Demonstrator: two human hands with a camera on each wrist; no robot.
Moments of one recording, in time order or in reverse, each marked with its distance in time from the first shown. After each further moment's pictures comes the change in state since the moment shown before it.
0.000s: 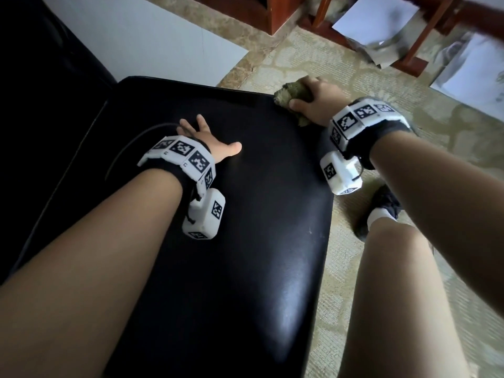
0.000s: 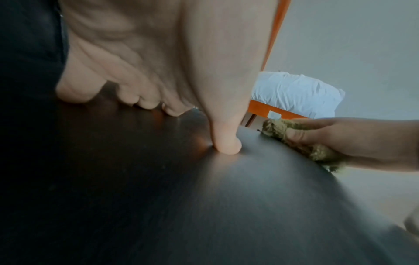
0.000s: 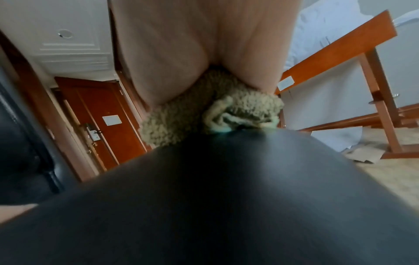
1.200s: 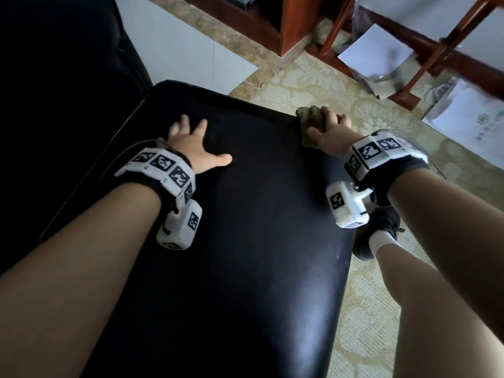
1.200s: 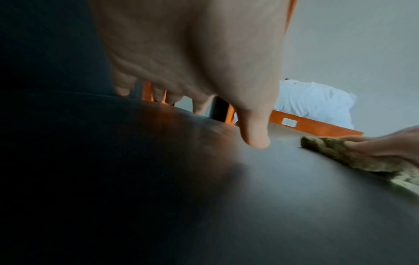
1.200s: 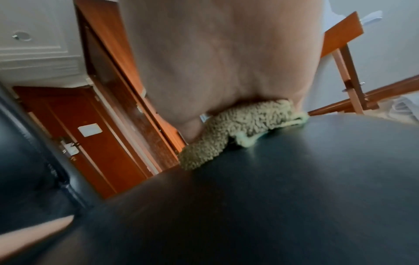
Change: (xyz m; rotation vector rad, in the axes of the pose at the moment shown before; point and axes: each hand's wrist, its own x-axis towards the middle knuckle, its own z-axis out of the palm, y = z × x) left_hand 0.011 -0.086 -0.030 0.040 0.092 0.172; right_hand -0.013 -0.042 0.022 0.013 -0.086 0.259
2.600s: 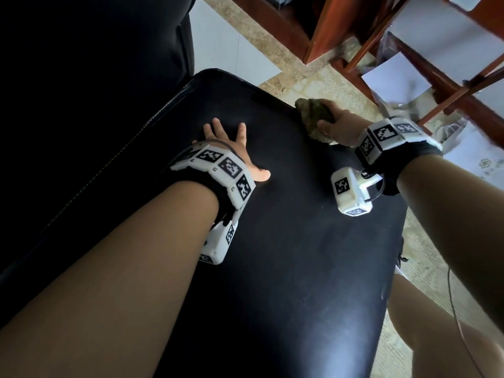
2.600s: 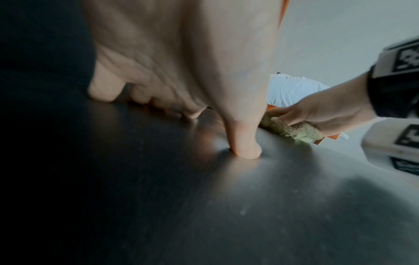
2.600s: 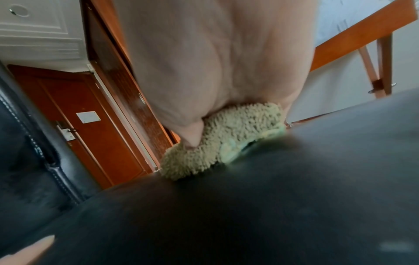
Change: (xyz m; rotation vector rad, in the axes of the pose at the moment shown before) left_hand 0.023 -0.019 0.013 -0.051 -0.101 -0.017; right_hand 0.036 -0.092 0.015 -0.235 -0.052 -0.171
